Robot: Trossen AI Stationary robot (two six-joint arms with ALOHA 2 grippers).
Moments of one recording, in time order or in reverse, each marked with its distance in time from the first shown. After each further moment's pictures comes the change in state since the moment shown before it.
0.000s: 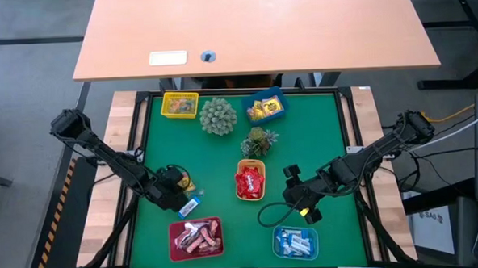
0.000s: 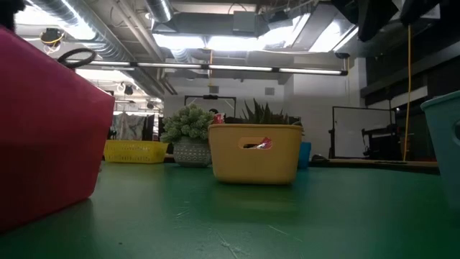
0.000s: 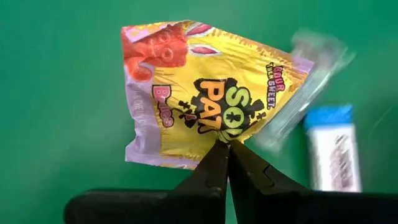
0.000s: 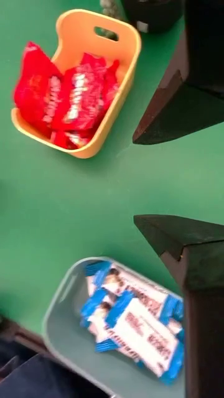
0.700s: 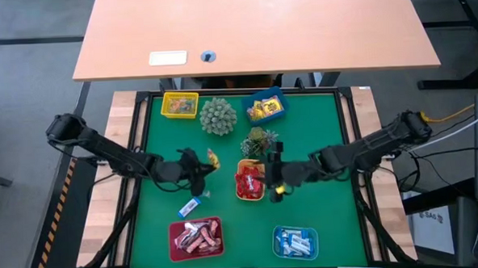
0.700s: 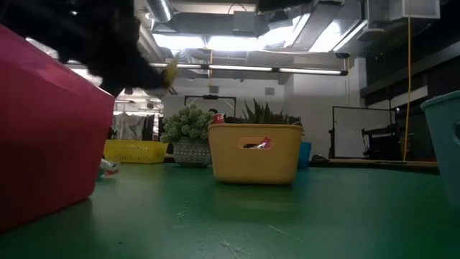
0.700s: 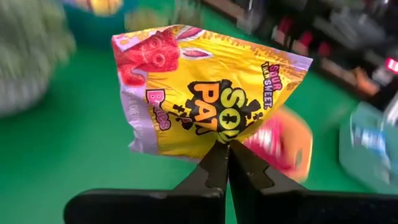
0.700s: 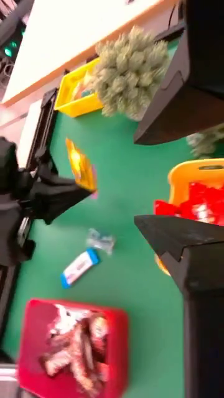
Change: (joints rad) left arm 0.297 -0.003 0.005 0.728 -0.165 0.636; right arm -0.132 0.023 0.002 0.459 0.364 -0.076
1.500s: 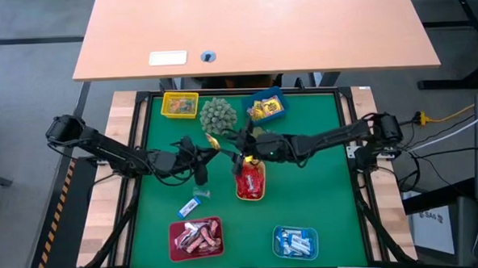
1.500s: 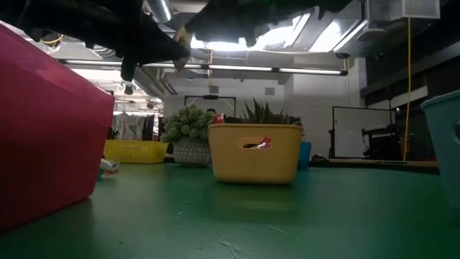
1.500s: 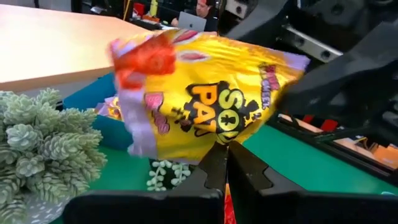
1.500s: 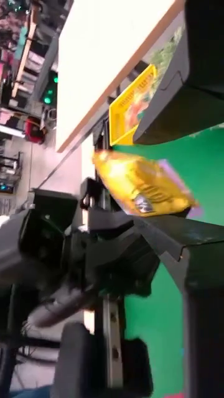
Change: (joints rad) left arm 0.079 0.008 0.003 0.335 -0.144 0.292; right arm -0.283 0.269 -0.002 0.682 -0.130 -0.029
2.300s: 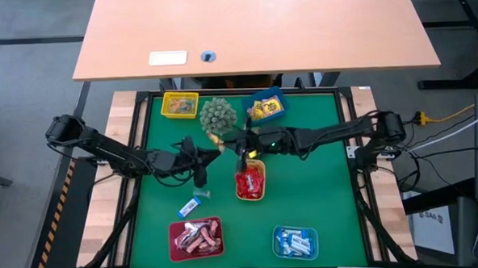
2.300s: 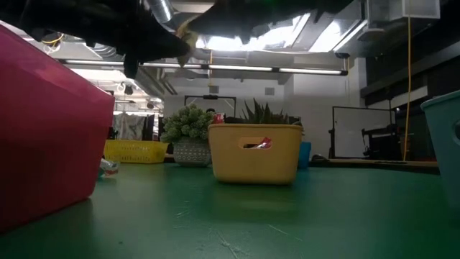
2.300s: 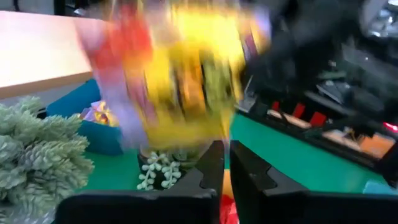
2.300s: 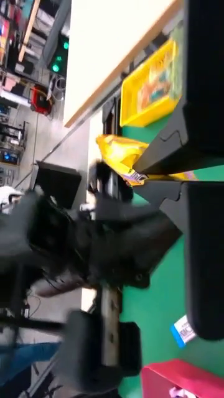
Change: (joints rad) left arm 0.000 -0.002 0.000 0.014 0.054 0.037; right arm -0.056 -0.018 0.000 -0.008 -0.180 -0.053
